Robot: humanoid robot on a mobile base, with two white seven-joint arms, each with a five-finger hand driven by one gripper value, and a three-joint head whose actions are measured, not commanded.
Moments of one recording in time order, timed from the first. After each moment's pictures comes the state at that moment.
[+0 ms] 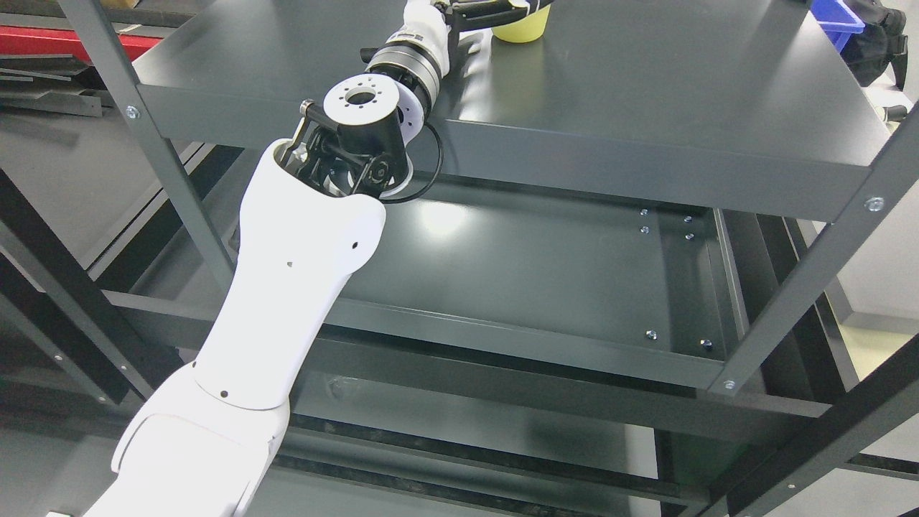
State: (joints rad) left arm -1.17 0.00 -0.40 -1.42 0.57 0.62 0.44; right arm 0.00 0.00 0.00 -0.24 0.00 0.09 -0.11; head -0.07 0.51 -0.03
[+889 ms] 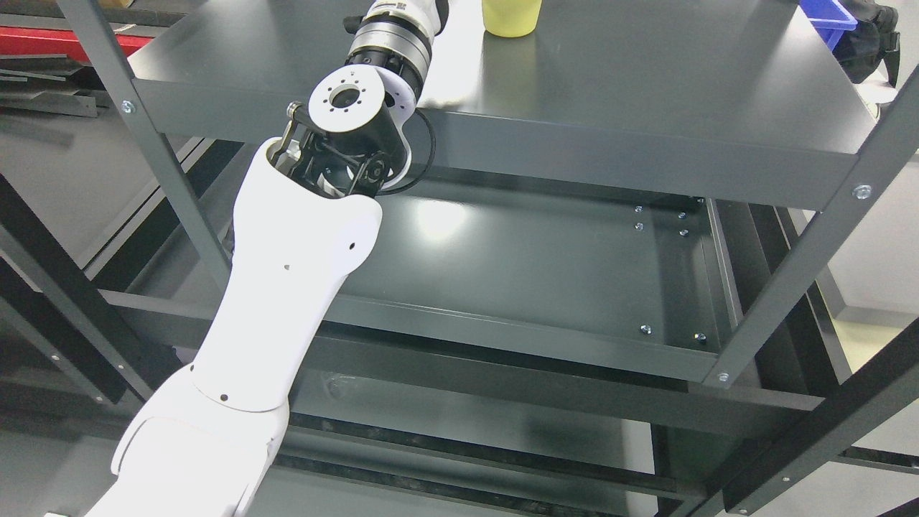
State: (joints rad) left arm -1.16 0.00 -0.38 -1.44 0.52 0.41 0.44; right arm 0.00 0.00 0.00 -0.24 0.00 0.09 -0.12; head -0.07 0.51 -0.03
